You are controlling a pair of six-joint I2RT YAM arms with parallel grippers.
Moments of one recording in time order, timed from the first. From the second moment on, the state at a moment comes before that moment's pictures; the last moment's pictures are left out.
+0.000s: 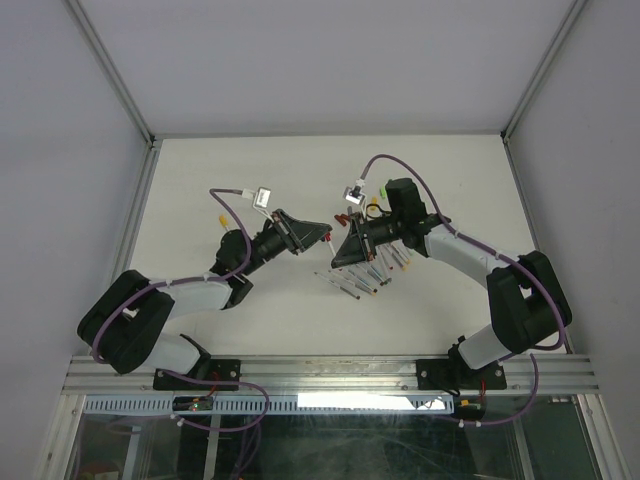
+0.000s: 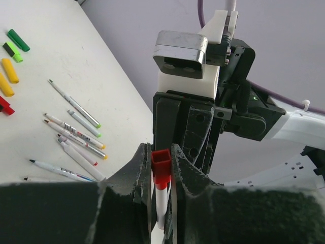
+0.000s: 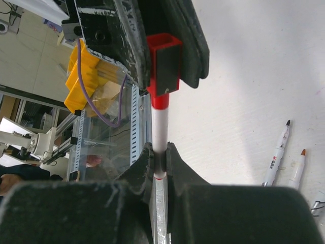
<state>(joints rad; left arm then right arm) -0.63 1.41 0.45 1.16 0.32 -1.00 0.49 1.52 0.92 -0.07 -1.21 0.19</state>
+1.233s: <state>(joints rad) -0.45 1.39 0.70 0.90 0.48 -0.95 0.47 1.53 1.01 0.25 -1.05 0.34</state>
